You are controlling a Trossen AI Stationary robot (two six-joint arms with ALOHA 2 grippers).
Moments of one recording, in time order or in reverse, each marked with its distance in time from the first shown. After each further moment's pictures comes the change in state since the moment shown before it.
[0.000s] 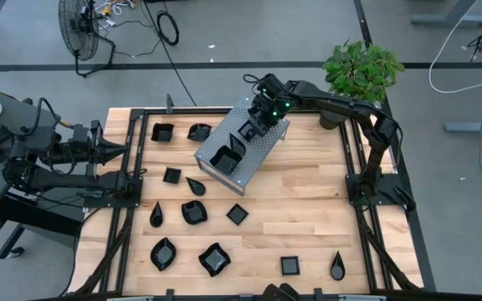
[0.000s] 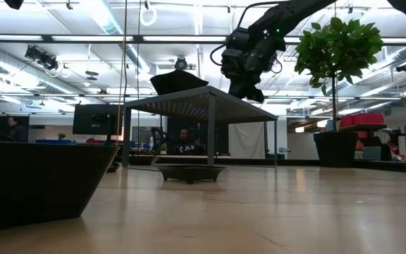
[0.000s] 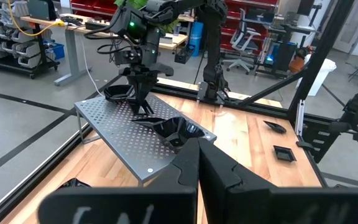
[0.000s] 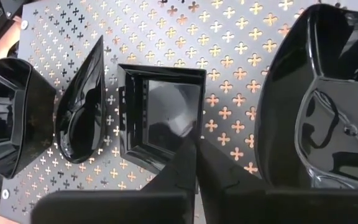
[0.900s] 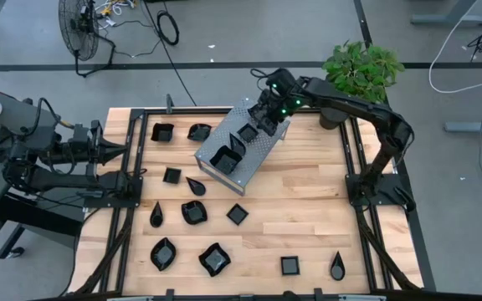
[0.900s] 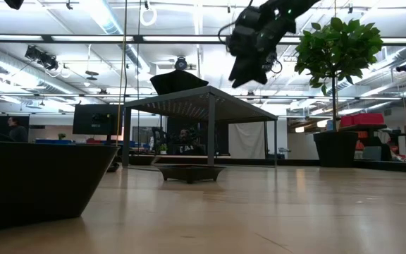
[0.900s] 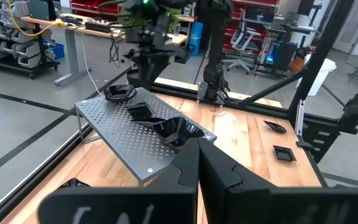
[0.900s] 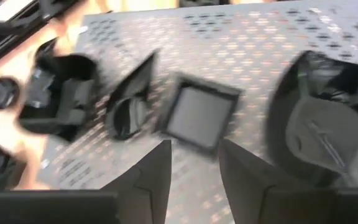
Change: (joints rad) left arm 0.000 0.000 0.000 0.000 0.000 0.000; right arm 0.024 -0.136 -0.001 -0.037 0.004 -0.091
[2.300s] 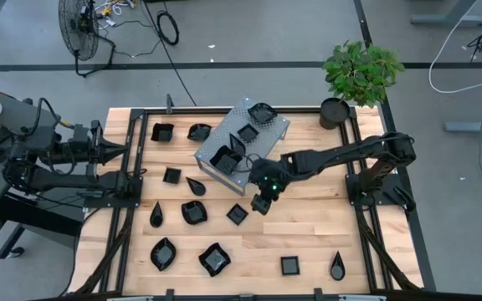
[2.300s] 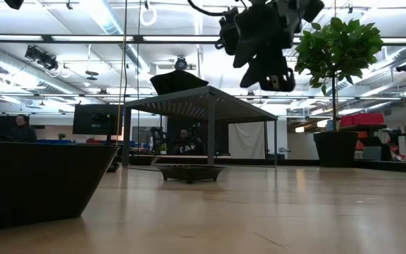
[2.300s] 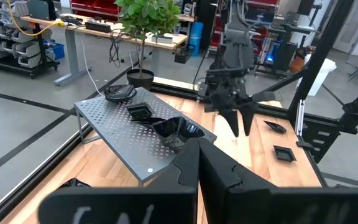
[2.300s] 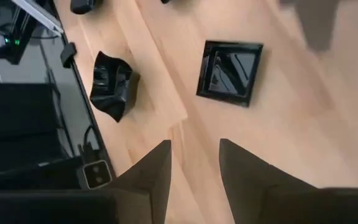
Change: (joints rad) left arm 0.000 0.000 0.000 0.000 0.000 0.001; right arm 0.622 -0.031 -0.375 0.372 0.017 0.736
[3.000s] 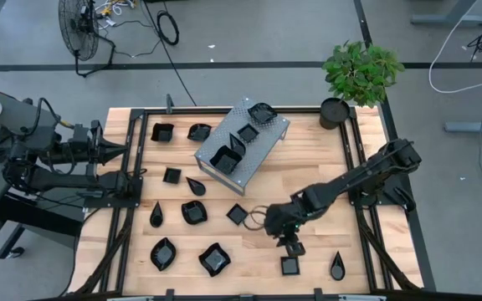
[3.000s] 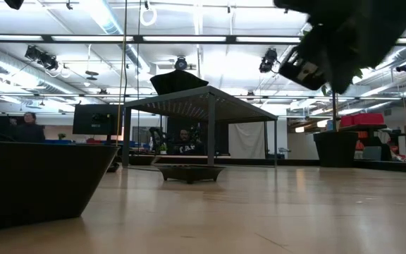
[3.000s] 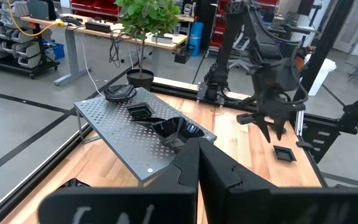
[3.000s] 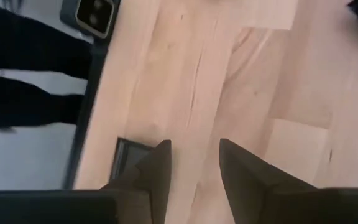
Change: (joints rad) left arm 0.000 0.000 0.000 0.000 0.000 0.000; right arm 0.319 0.000 -0.096 -0.007 0.078 -0.532
